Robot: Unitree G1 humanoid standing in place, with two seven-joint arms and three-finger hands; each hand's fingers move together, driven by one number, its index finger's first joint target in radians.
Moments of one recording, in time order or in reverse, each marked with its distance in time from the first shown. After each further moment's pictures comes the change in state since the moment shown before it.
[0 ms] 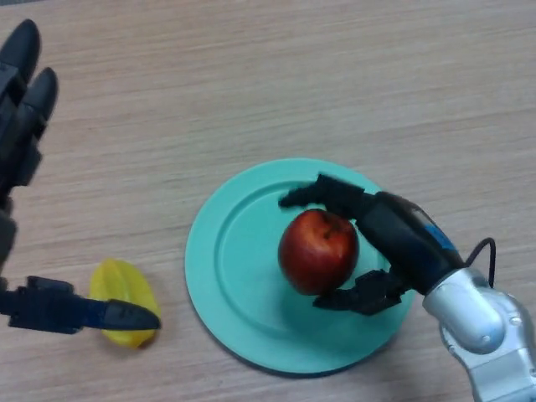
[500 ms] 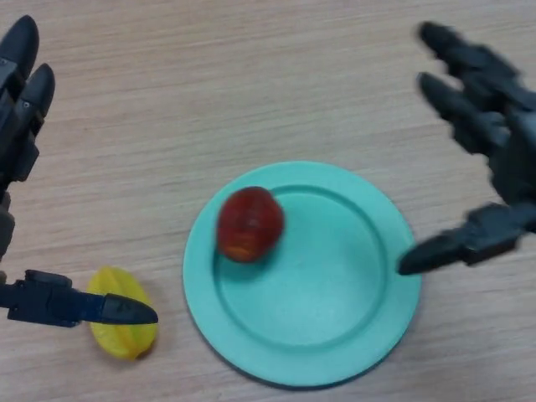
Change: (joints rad) left arm -0.019 0.012 -0.017 0.030 0.006 0.001 0.000; right arm 0.006 -0.088 -0.385 -0.355 0.511 0.301 0.048
